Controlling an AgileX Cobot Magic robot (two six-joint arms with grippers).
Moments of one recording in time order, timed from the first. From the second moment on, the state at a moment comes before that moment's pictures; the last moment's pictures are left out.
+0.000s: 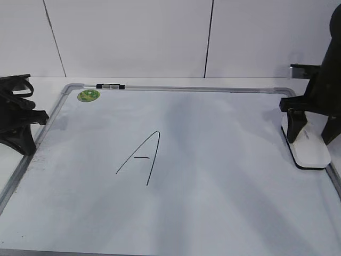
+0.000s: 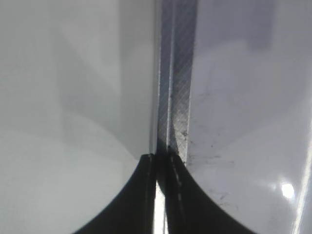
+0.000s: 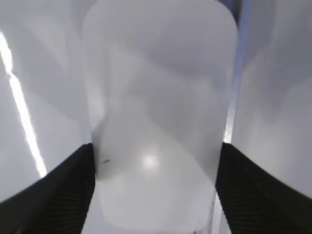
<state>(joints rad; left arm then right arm) -0.04 1.98 -1.29 -0.21 0.89 0.05 0.01 2.03 -1.55 0.04 1.22 0.03</state>
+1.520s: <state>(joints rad) -0.04 1.98 -1.31 -0.19 0.92 0.05 0.01 1.75 -1.61 0.14 1.23 0.06</state>
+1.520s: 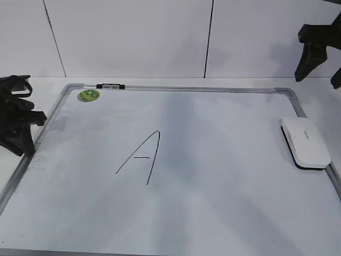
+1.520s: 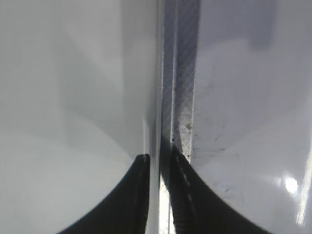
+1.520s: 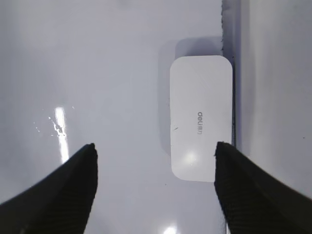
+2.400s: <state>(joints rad) -0.04 1.59 -1.42 -0.22 1.12 0.05 0.01 1.52 -1.61 0.17 1.24 0.06</state>
